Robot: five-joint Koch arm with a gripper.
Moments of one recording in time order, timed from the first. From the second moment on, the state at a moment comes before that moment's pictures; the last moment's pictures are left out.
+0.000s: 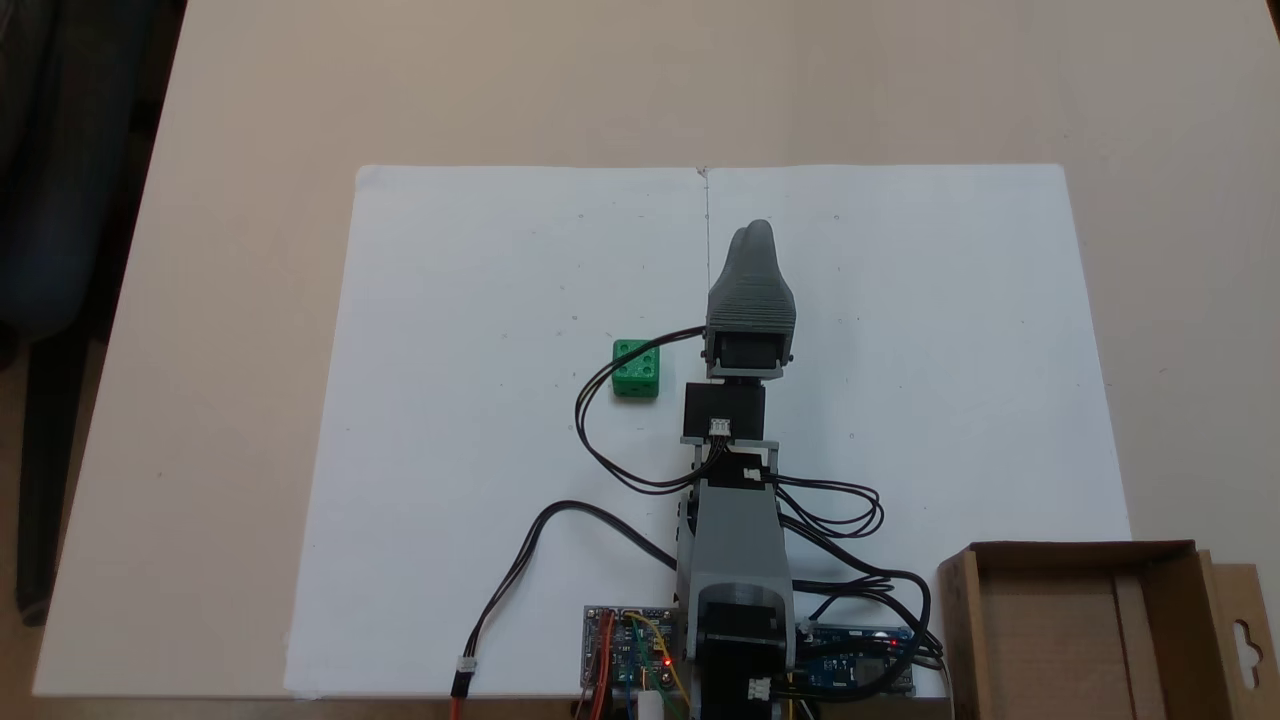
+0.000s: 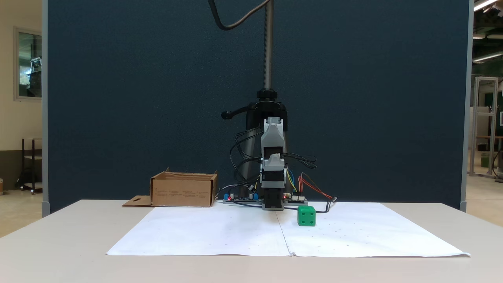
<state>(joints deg) 3.2 129.3 175.6 -92.0 2.6</state>
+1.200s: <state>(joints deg) 4.7 129.3 168.4 -73.8 0.6</state>
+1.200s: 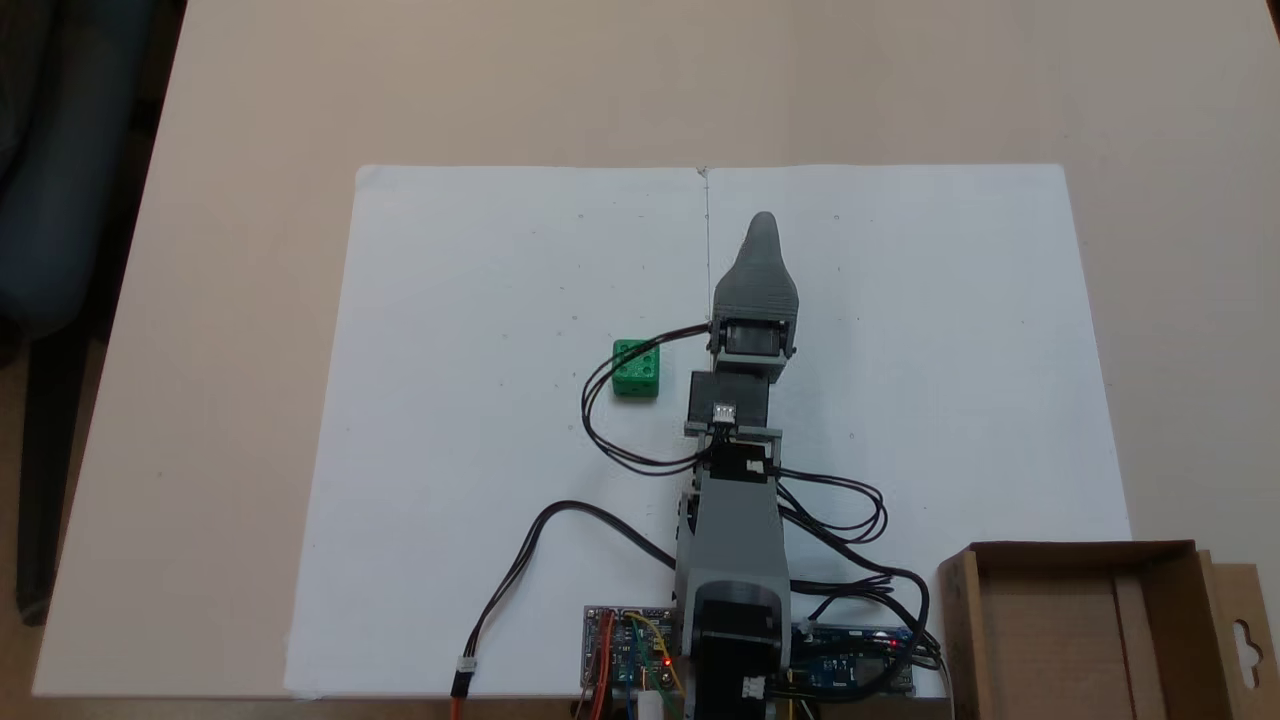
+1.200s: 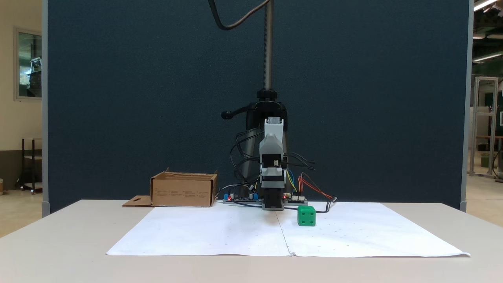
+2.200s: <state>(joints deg) -1.8 129.3 110.6 36.0 11.0</state>
